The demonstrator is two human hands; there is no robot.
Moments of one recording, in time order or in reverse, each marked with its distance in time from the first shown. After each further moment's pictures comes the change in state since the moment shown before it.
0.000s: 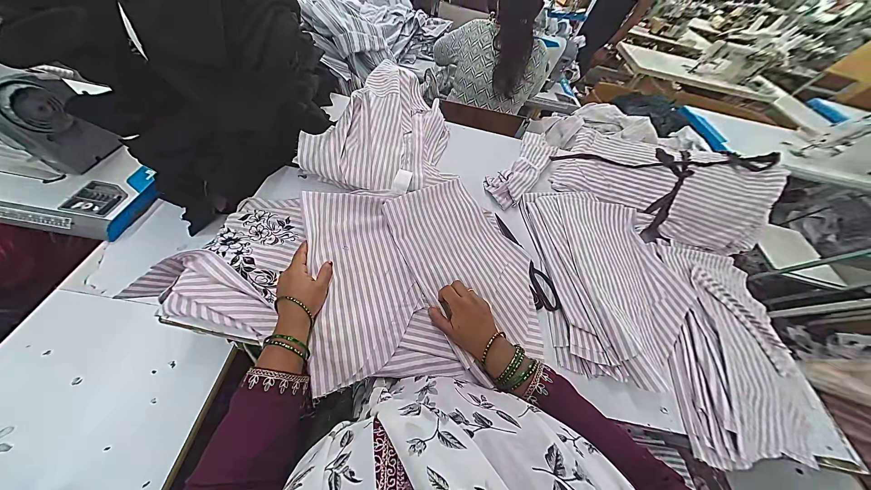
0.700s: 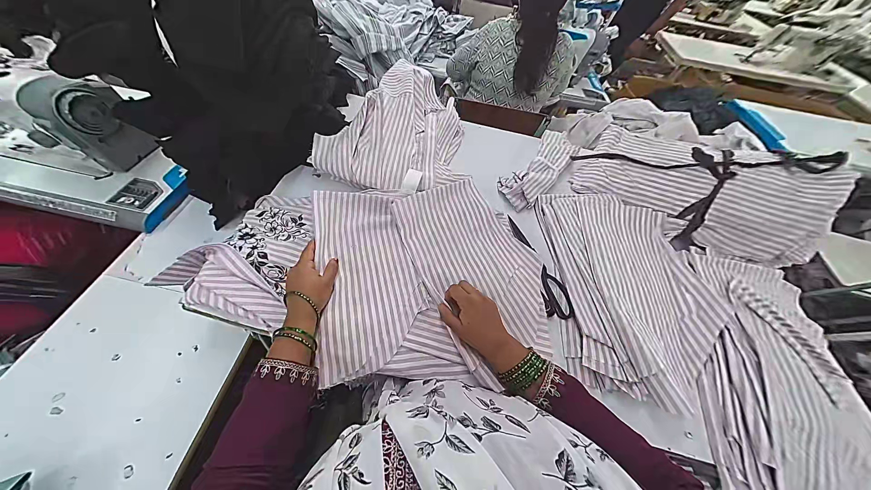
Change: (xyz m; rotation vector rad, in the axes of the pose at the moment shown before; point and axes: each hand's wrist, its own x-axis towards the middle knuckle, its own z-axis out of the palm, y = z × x) left_hand 0.001 0.002 0.001 0.004 0.032 -0.043; right_hand 0.006 0.012 -0.002 0.162 -0.005 -0.028
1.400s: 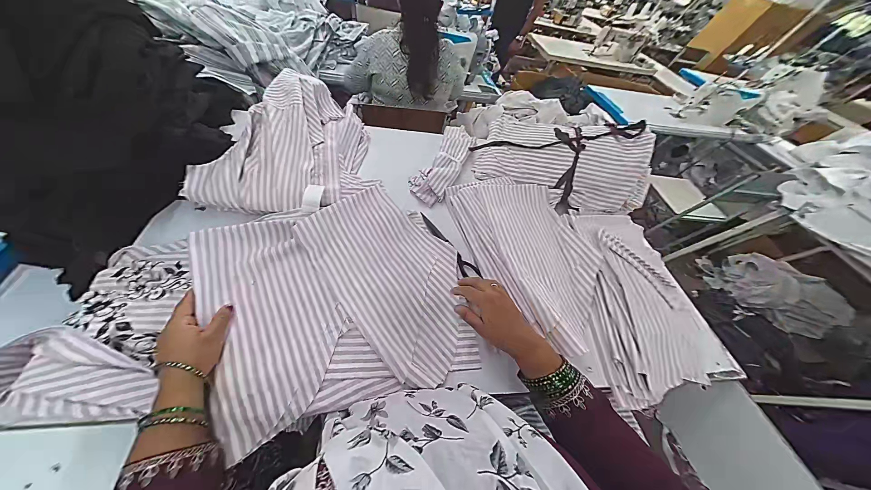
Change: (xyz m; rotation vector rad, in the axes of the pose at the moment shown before) left_hand -0.004 -0.008 0.000 -0.088 0.035 0.086; right_hand -0.078 0.078 -0.103 -0.005 0.044 0.129
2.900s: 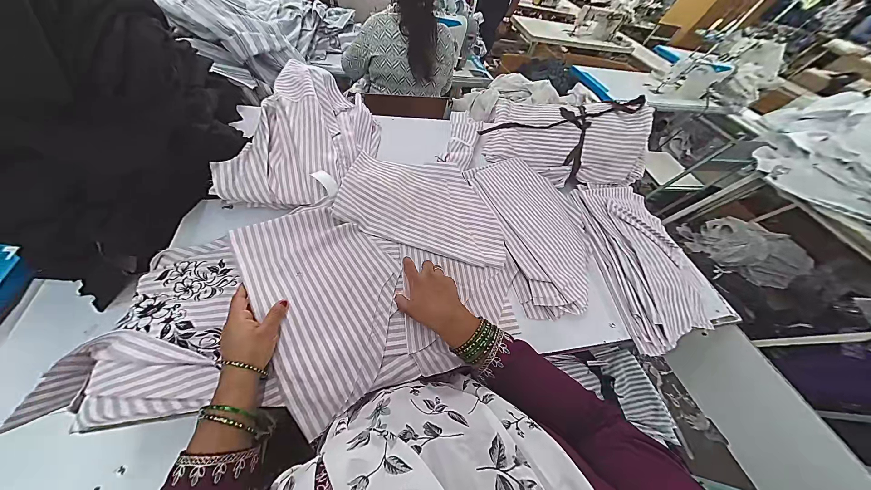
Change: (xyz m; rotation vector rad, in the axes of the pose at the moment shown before) left_hand 0.004 -0.009 -0.013 -0.305 -0.169 -0.007; right_hand 0.092 -0.164 0.076 -0.243 -0.393 0.492
